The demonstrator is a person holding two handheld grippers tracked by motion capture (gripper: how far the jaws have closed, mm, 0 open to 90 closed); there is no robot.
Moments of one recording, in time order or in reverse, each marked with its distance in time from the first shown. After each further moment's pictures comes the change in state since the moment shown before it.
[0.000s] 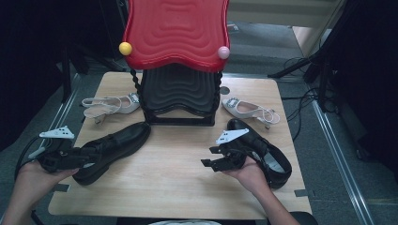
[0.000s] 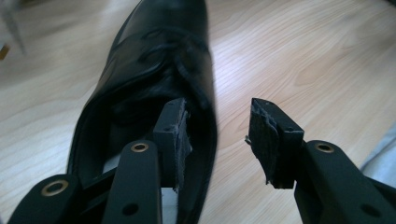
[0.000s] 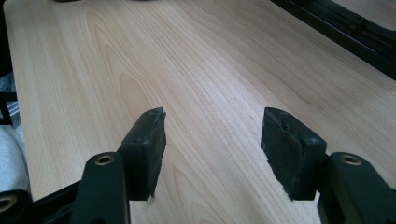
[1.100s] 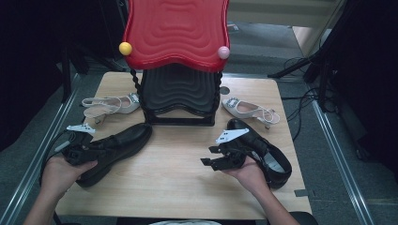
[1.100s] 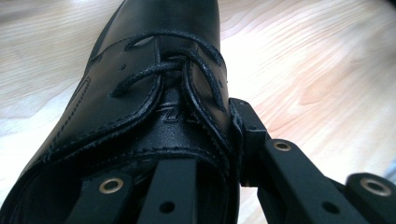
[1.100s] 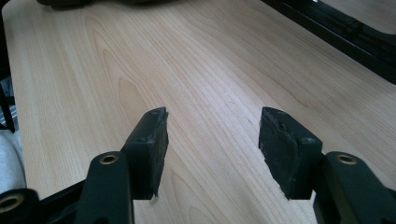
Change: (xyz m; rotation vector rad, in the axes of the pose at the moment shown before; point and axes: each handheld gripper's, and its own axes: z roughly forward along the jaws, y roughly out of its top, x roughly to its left) left arm -0.008 0.021 0.044 0.014 -0.061 -0.047; right arm -0.001 0.001 0.001 -0.014 -0.006 0.005
